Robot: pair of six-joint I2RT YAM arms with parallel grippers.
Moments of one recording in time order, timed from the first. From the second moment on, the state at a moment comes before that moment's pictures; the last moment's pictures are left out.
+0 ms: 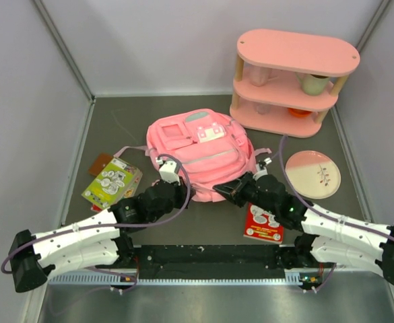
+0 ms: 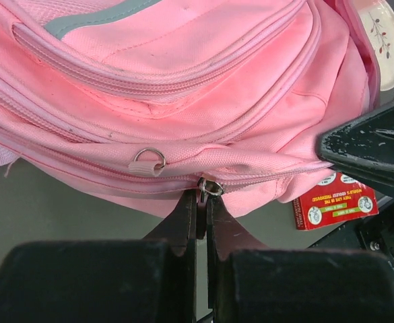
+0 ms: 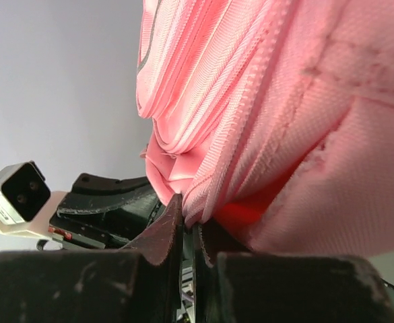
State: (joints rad) left arm -1.04 0.85 0.57 -0.21 -0.38 -0.68; right arm 0.92 0.95 0.44 0.17 0.07 1.56
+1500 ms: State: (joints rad) left arm -1.06 0.93 0.56 -0.23 -0.34 -0.52; right arm 0.94 1.14 0.46 0.42 -0.09 1.62
